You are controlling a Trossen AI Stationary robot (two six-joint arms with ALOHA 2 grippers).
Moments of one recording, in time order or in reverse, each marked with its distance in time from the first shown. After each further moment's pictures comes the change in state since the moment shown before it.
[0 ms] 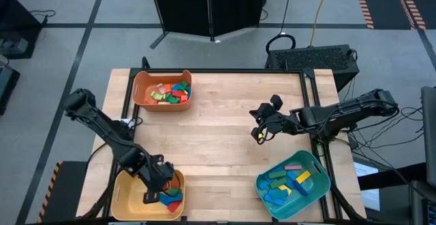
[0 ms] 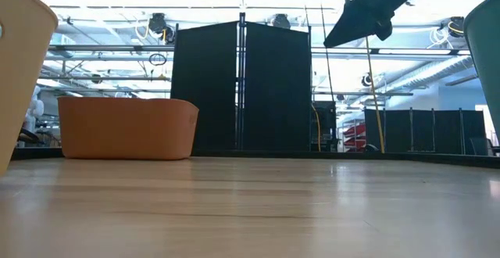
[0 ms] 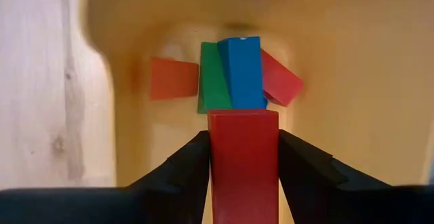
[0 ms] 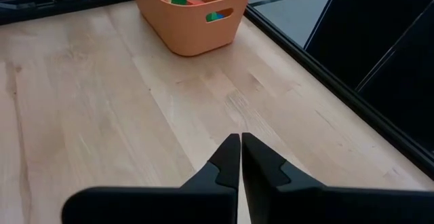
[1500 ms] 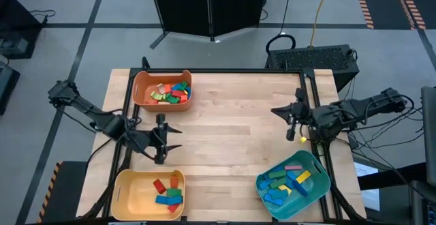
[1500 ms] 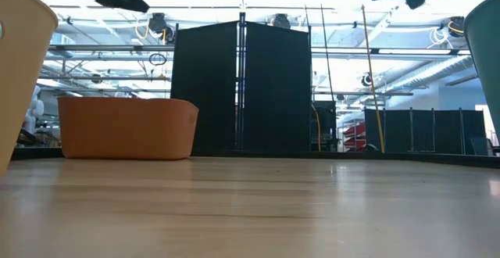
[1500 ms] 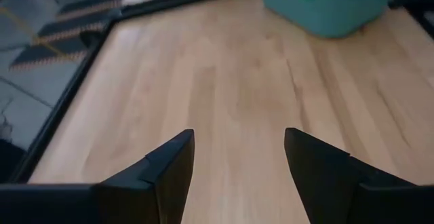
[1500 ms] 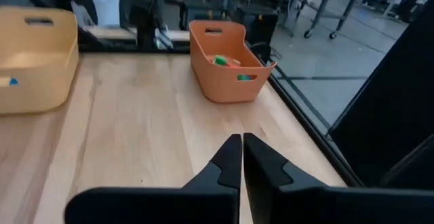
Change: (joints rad) left arm 0.205 -0.465 -0.287 0.361 -0.678 0.751; right arm 0.124 -0.493 -0.116 -0.059 -0.030 -0.345
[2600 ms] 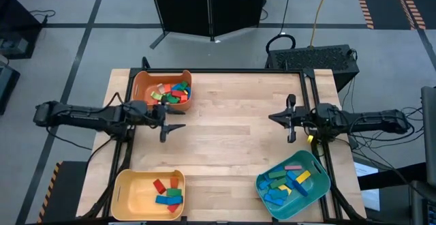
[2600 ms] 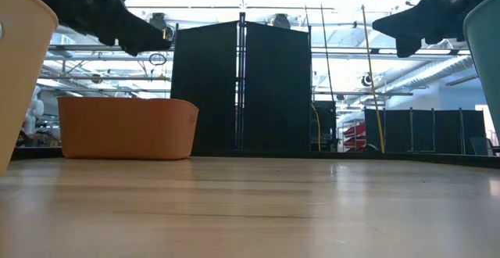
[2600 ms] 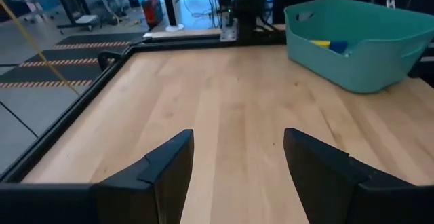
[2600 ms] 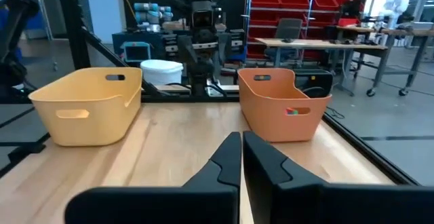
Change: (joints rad) left arm 0.563 -0.241 -0.375 0.502 0.541 0.196; right arm -0.324 -0.313 -0.557 0.630 -0.556 -0.112
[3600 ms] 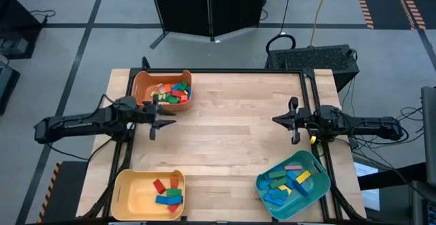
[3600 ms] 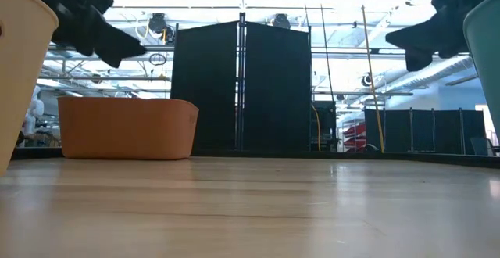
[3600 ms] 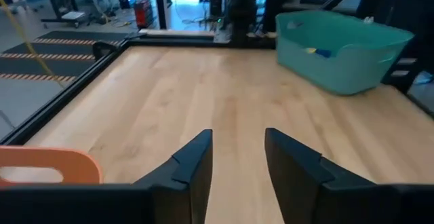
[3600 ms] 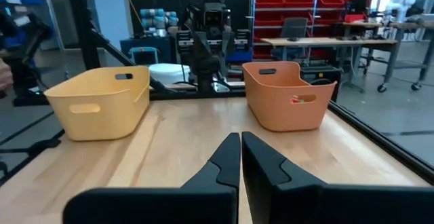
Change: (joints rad) left arm 0.202 -0.294 -0.115 -0.147 0.237 -0.038; right arm -0.046 -0.214 -0.095 -0.113 -0.067 0.047
